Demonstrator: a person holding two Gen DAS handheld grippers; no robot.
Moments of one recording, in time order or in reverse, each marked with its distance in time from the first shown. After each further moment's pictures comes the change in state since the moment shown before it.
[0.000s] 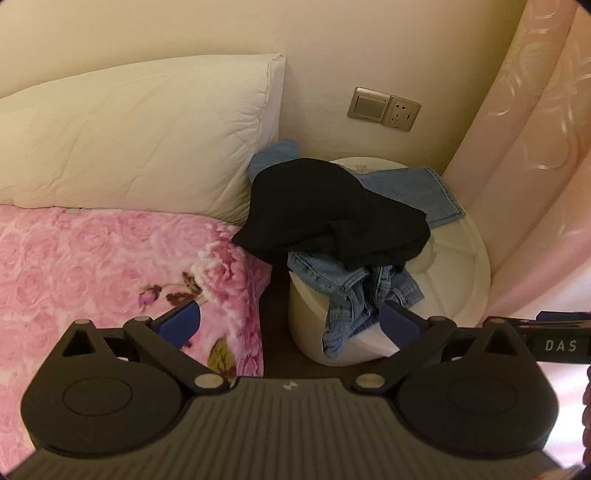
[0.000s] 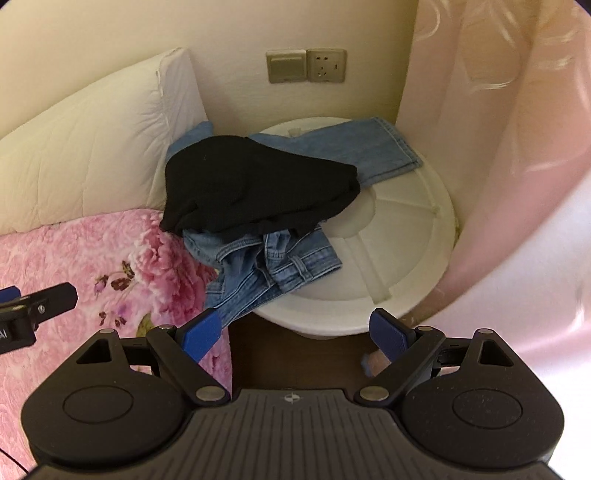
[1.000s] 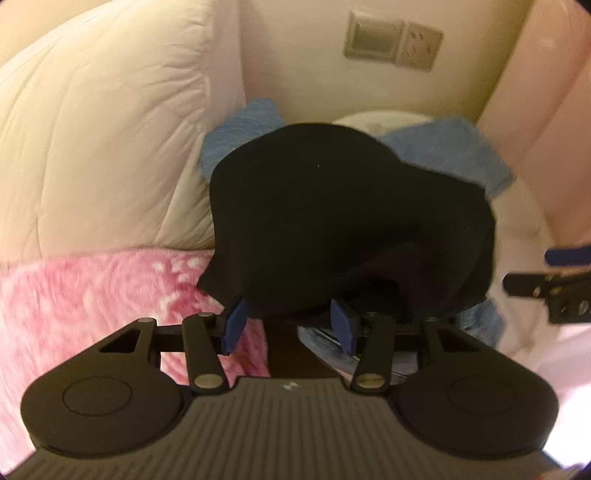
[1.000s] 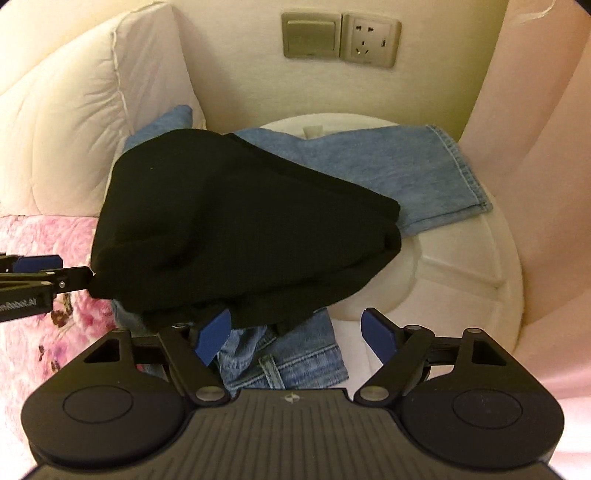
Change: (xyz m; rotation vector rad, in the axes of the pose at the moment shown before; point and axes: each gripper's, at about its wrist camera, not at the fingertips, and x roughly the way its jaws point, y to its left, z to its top) left arm 0.211 0.009 0.056 0.206 0.111 -0.010; right arm 0.185 -0.022 0.093 -0.145 0.039 0.070
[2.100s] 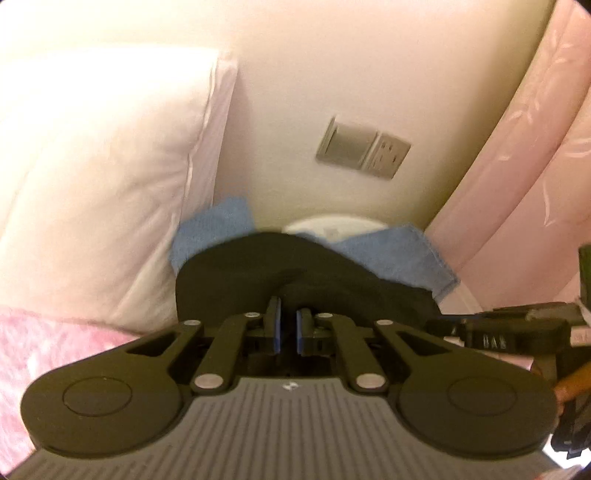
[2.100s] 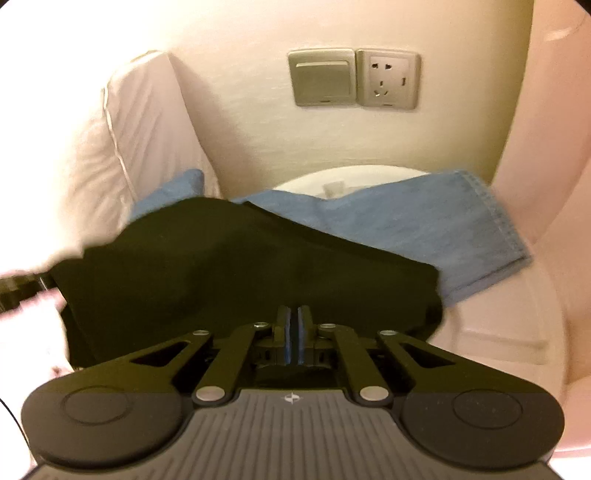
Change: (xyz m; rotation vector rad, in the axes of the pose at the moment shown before) left arm -0.010 0.038 0.026 -0.167 -0.259 -0.204; right arm 0.030 0.002 0.032 0.021 -0.154 0.077
